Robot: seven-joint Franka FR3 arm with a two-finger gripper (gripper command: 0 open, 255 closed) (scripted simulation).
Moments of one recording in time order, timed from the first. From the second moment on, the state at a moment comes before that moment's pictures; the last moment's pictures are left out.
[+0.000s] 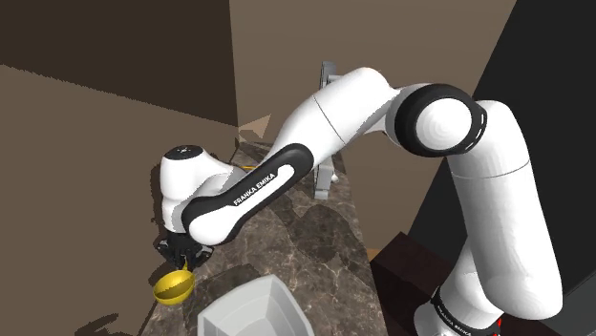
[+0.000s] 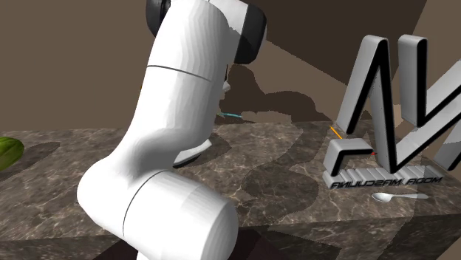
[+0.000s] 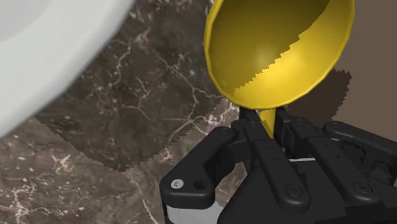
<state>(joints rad) 0.30 0.59 0.45 -1.76 -0.22 2.41 1.59</state>
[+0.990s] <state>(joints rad) 0.26 0.44 0.51 -1.78 -0.15 2.30 1.58</state>
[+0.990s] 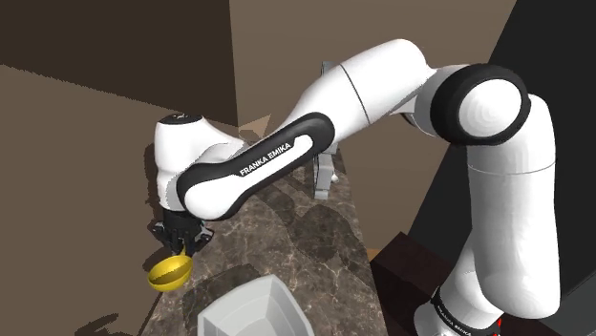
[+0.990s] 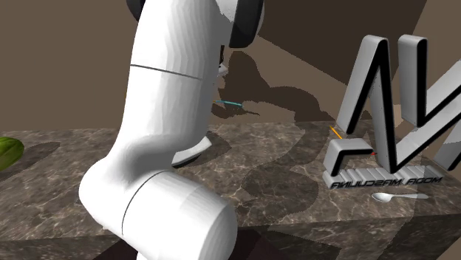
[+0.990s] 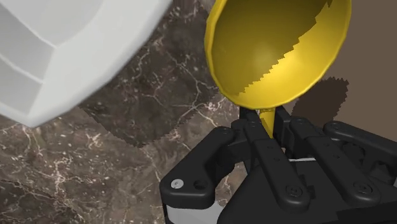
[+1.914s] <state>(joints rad) 0.26 -0.01 0.65 -2.35 0.12 2.48 1.58</state>
